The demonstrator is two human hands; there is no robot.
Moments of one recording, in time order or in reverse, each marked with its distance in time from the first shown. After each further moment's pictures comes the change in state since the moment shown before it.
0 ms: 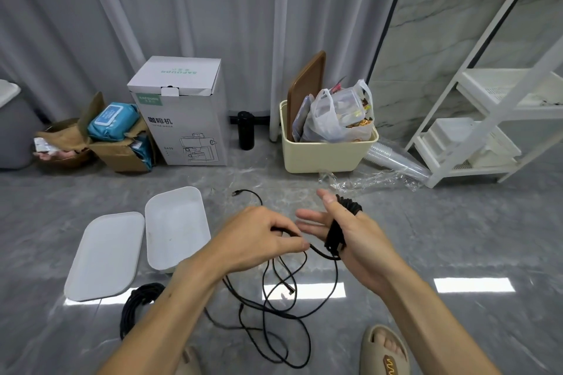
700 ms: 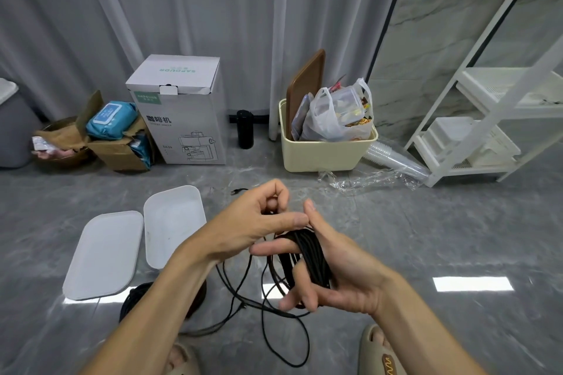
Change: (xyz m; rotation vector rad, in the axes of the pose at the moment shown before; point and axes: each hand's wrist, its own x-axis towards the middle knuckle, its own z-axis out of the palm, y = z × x) left_hand 0.000 0.004 -0.010 -0.663 -0.019 0.111; right_hand -0.023 -0.006 0.014 0.108 -0.669 0.381
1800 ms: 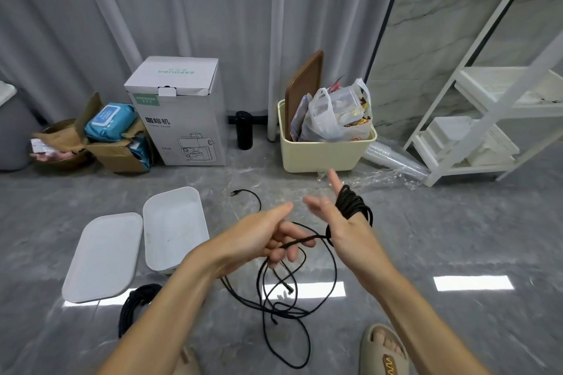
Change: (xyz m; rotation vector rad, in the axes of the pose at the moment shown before) left_hand 0.006 -0.013 0.011 0.023 -0.080 -0.412; right_hand 0.014 0.003 -0.029 -0.526 0.815 -0.514
